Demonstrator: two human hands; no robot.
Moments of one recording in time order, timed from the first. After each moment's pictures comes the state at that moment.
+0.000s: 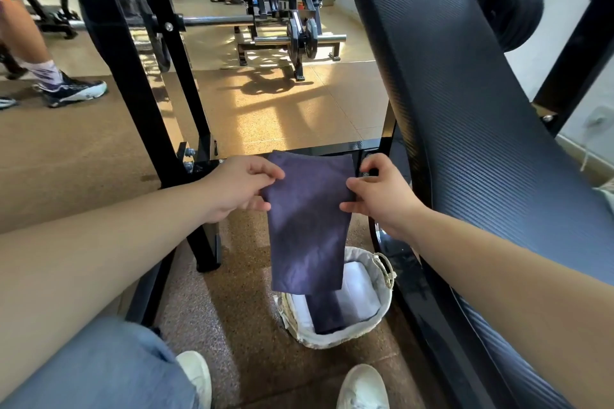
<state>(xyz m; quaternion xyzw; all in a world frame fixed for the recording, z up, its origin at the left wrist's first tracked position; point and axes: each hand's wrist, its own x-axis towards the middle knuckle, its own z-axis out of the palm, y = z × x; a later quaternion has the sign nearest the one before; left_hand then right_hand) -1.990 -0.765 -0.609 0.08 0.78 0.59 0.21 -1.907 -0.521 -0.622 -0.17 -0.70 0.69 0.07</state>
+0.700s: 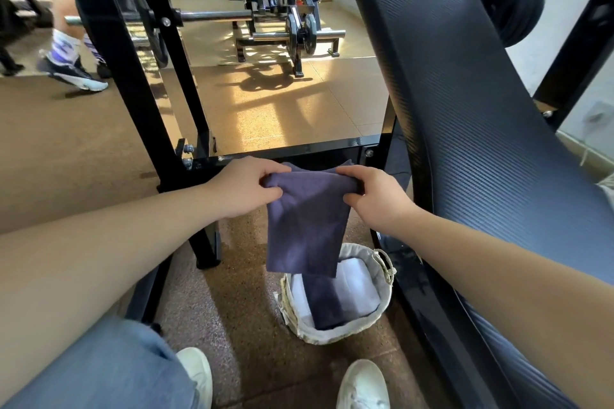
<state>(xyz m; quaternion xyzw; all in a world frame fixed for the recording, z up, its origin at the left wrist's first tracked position) -1.982 -0.765 -0.607 0.27 0.90 0.33 0.08 -1.899 -0.518 -0.626 -0.04 -0.93 0.36 0.09</state>
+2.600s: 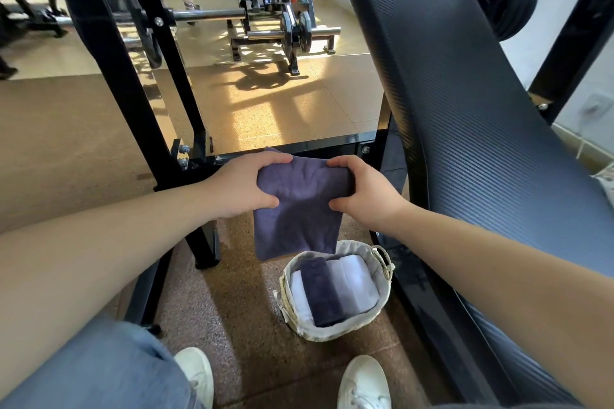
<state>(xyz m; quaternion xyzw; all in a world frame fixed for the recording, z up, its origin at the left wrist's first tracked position) -1.984 -0.763 -0.607 0.30 0.89 0.34 0.10 -1.897 -0.526 -0.625 -0.04 -0.90 0.44 0.05</state>
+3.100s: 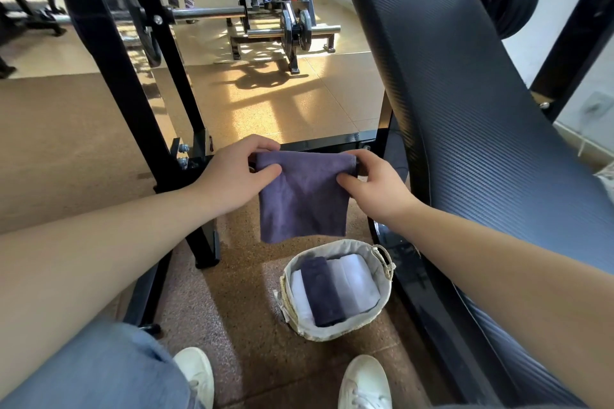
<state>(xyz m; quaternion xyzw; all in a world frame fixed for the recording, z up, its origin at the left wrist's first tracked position) -1.986 -0.765 -0.607 0.26 0.88 0.40 -0.03 -1.901 -0.519 -0.626 -0.05 -0.85 0.50 0.12</state>
